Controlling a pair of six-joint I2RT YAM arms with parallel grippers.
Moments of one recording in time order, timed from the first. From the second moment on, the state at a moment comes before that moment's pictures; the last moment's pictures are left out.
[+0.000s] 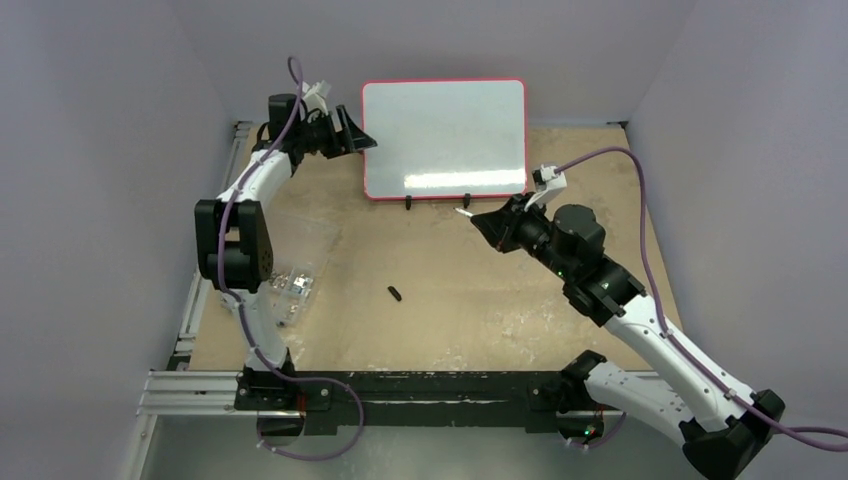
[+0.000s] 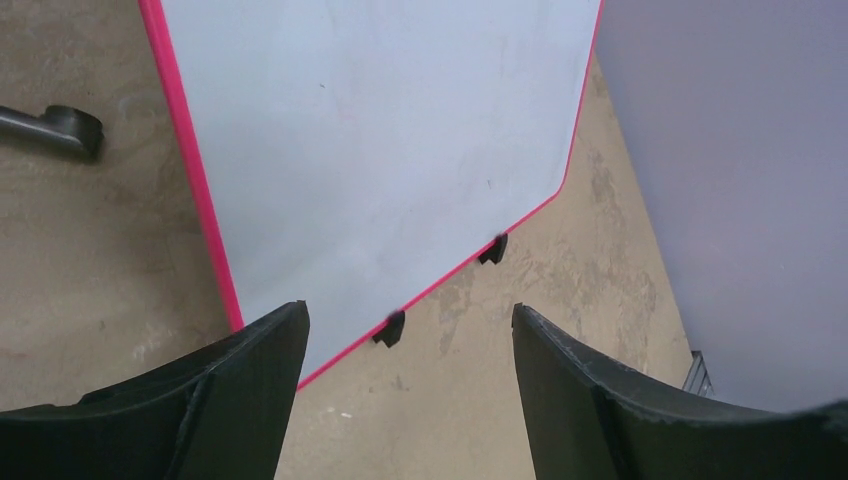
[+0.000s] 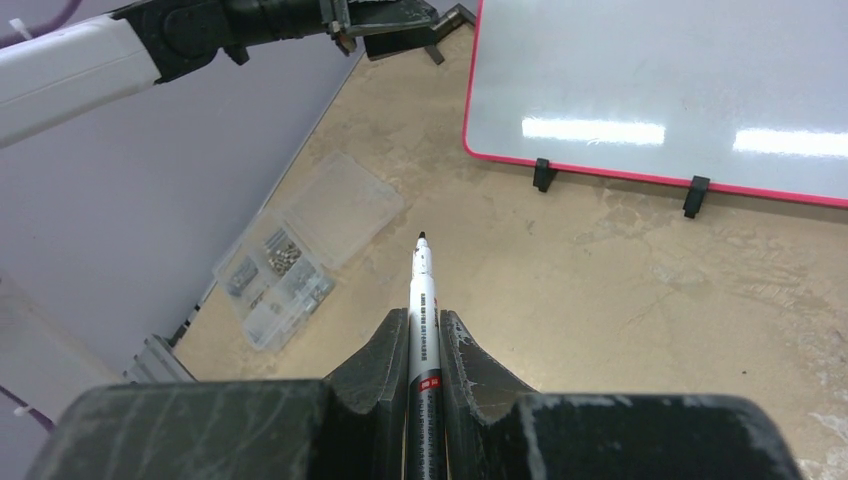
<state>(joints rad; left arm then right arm) -0.04 1.96 1.58 -0.12 0.75 -0.42 0.63 0.86 0.87 -0.17 -0.02 0.50</state>
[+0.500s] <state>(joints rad) 0.03 2.26 1.83 -0.01 0.85 -0.52 0.63 0.90 0.90 -0.18 -0.03 0.48</state>
